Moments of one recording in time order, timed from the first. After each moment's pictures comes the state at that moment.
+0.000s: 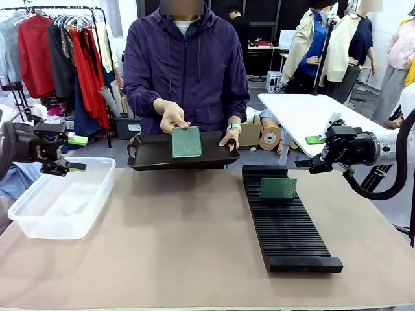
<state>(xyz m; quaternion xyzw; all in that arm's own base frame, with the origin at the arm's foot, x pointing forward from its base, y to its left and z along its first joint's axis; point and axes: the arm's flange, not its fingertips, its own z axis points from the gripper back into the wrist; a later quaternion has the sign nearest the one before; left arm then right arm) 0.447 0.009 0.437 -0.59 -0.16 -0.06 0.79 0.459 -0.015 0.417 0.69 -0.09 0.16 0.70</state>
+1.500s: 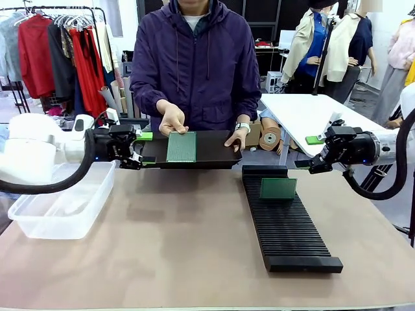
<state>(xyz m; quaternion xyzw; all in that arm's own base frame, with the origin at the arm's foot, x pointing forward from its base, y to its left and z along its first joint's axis) 0.523 -0.144 0.395 -0.69 -0.14 -0.14 0.70 0.459 -0.015 0.417 0.69 -0.09 0.16 0.70</state>
